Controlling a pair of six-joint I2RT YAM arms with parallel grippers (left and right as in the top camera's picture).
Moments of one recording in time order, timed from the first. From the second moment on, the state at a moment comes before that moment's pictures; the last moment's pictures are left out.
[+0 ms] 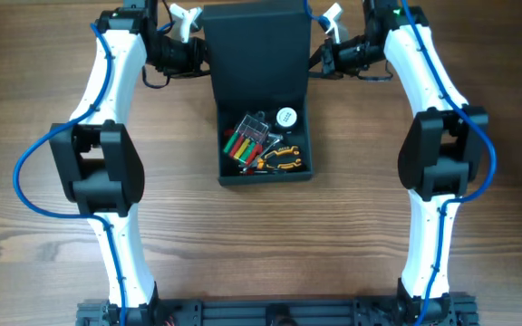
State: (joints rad) left arm -0.05 2.27 2.03 -1.07 0.75 0.09; right arm 0.11 2.38 2.13 -1.10 -0.87 -0.12
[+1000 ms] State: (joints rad) left arm -0.11 2.03 2.03 -1.30 0.62 0.10; right arm 0.12 2.21 2.13 -1.39 -0.52 -0.23
